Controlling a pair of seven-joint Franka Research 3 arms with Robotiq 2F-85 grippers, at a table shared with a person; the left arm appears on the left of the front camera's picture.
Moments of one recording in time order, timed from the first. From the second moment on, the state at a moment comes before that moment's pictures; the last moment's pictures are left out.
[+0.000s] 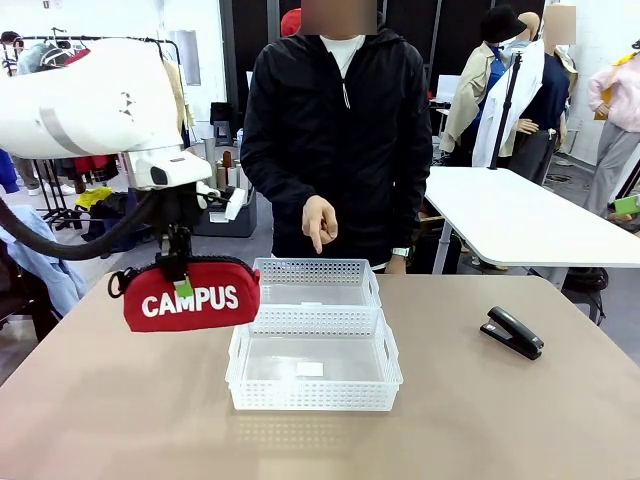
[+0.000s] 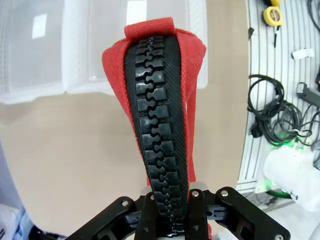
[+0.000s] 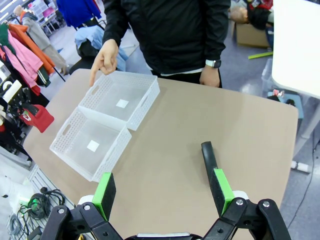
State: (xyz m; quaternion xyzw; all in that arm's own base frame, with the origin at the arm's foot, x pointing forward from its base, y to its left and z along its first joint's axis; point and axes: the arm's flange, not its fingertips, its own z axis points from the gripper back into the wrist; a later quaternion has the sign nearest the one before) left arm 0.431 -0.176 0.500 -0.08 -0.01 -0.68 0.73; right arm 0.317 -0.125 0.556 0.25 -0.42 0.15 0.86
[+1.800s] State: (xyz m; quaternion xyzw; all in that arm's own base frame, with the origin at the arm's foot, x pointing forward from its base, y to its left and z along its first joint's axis) left arm 0.378 -0.072 0.544 -0.05 0.00 -0.66 0.75; right arm 0.317 -0.124 0.556 0.25 -0.42 0.15 0.86
